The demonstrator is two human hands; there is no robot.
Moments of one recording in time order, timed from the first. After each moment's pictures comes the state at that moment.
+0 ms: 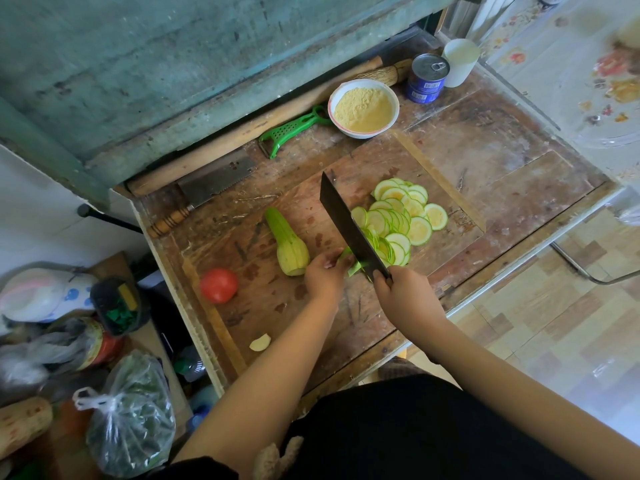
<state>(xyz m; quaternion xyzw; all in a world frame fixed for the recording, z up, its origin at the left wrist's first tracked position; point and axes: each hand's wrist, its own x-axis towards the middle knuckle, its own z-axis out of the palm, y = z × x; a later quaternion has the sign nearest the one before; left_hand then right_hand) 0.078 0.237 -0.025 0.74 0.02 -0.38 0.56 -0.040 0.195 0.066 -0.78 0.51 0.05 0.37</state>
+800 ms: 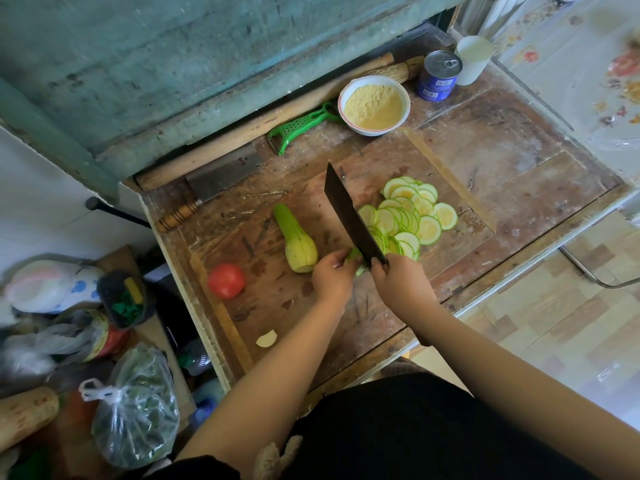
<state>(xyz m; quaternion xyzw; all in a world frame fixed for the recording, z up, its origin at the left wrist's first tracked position) 0.078 0.243 -0.024 0.77 -0.05 -0.37 0.51 -0.015 0.189 0.060 -0.76 0.51 0.06 0.39</state>
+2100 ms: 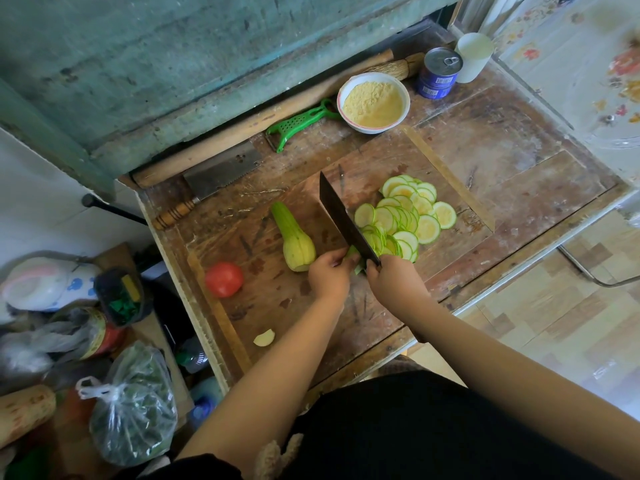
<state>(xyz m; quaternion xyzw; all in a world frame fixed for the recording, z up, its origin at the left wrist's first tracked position) 0.078 0.240 -0.030 0.76 0.00 -0.36 0.54 -0.009 0.186 0.055 -0.77 0.50 0.11 0.38</state>
